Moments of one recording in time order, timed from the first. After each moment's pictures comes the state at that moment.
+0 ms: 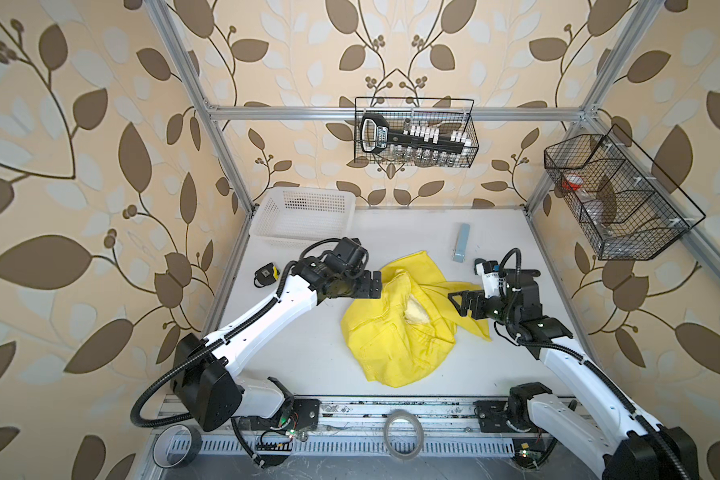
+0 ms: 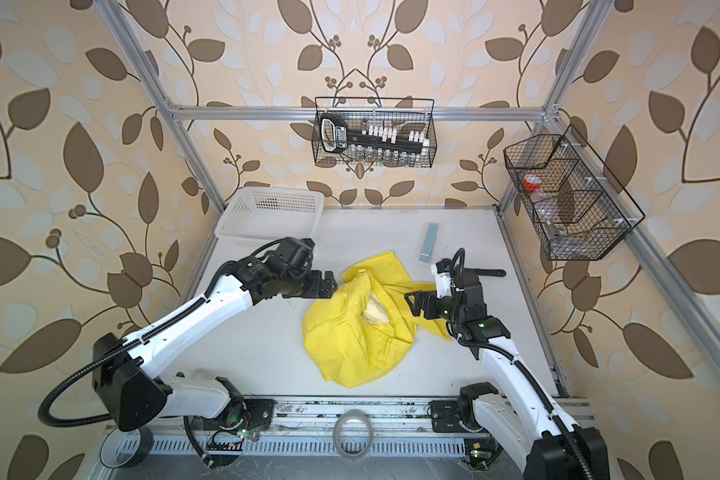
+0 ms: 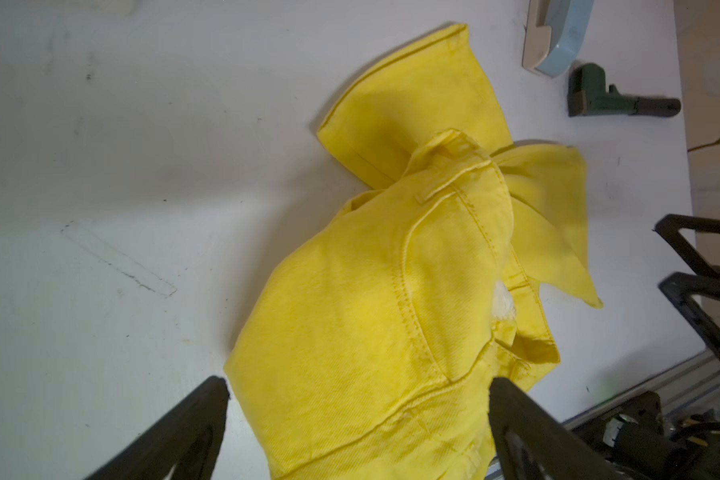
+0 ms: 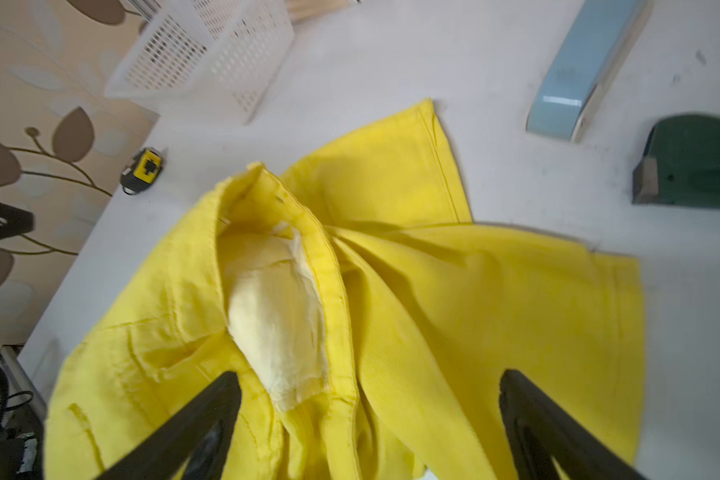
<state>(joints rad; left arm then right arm) -0.70 1.41 1.24 -0.84 -0.01 -0.57 0.16 0.95 0.51 -0.26 -0.32 0.24</state>
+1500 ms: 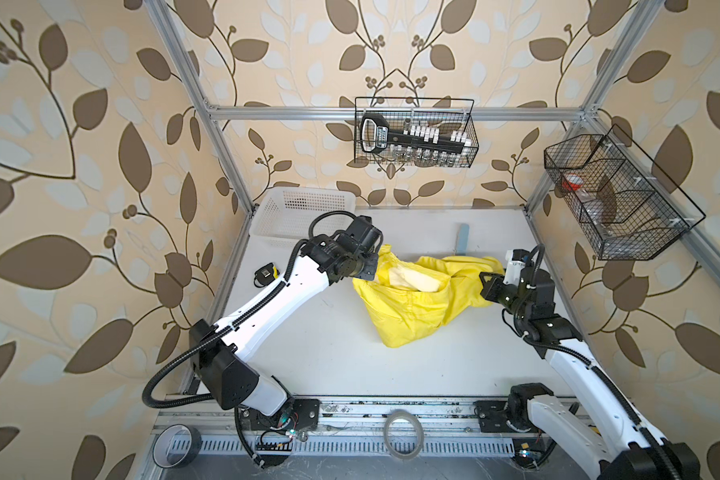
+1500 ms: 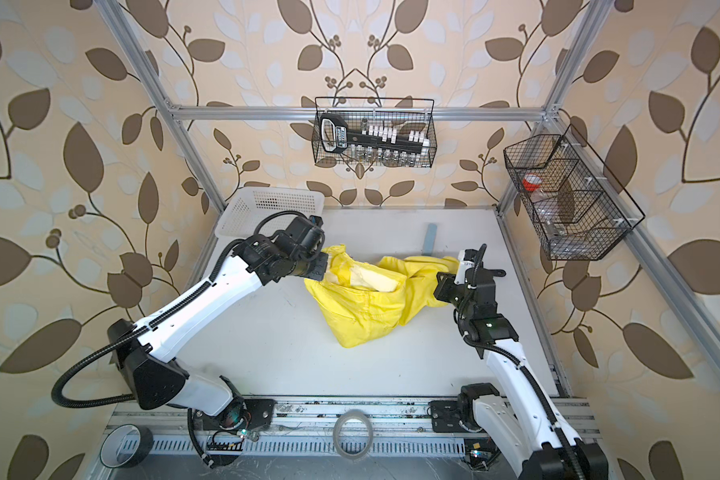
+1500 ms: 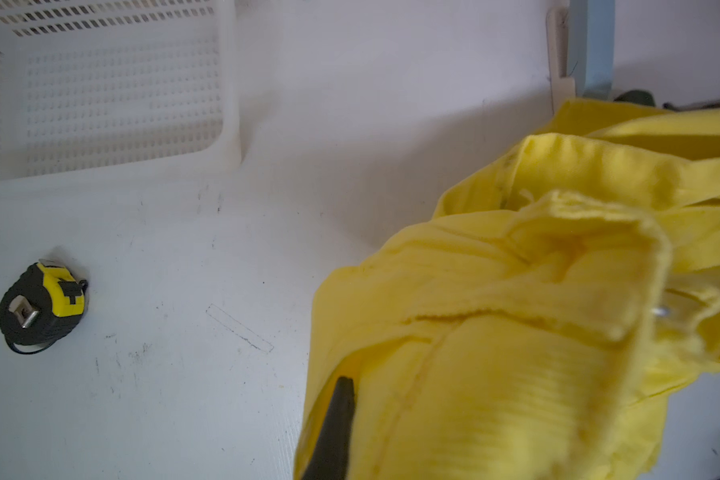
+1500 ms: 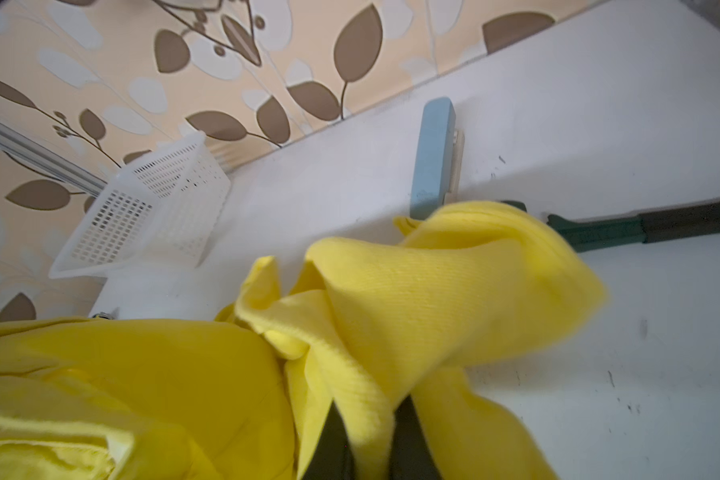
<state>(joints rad) -0.67 1.46 1.51 -0.98 -0.21 -0.39 0.08 0.85 0.63 -0.22 -0.11 0.42</state>
